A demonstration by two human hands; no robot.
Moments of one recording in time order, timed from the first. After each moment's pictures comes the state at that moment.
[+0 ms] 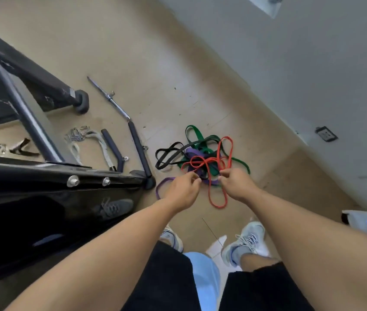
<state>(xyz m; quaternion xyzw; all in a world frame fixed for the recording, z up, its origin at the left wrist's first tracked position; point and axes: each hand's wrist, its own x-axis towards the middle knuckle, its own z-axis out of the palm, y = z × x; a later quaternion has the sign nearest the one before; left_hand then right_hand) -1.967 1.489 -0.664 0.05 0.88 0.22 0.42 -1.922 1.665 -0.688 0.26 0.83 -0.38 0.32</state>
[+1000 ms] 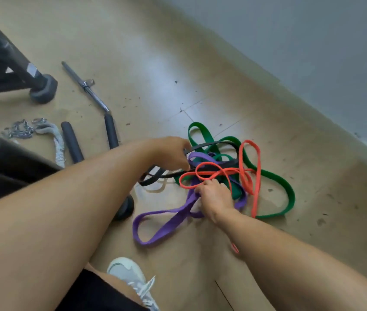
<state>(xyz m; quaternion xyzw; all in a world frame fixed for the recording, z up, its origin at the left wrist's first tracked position) -2.087 1.435 -0.938 0.25 0.89 0.06 0.39 -1.970 1.550 -1.113 0.04 0.97 -0.13 0.20</state>
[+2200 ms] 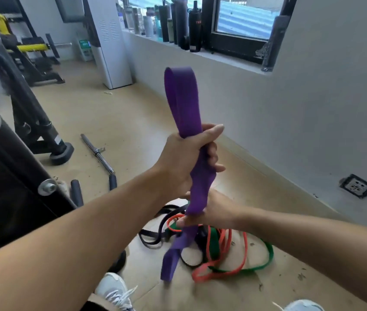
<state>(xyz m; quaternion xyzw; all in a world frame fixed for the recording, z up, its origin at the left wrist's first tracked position) -1.979 1.468 -0.760 0.11 0.55 0.79 0.24 -1.949 1.584 -0.882 -0.04 0.89 -0.44 0.16</state>
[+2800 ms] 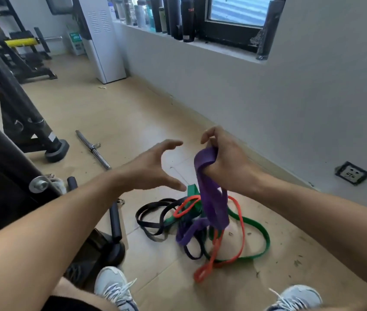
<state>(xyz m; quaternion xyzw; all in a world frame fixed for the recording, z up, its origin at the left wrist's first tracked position) -2.030 1.411 -0.815 0.25 0.88 0.34 0.21 -1.956 1.609 -0.819 0.00 0.89 -0.44 -0.12</state>
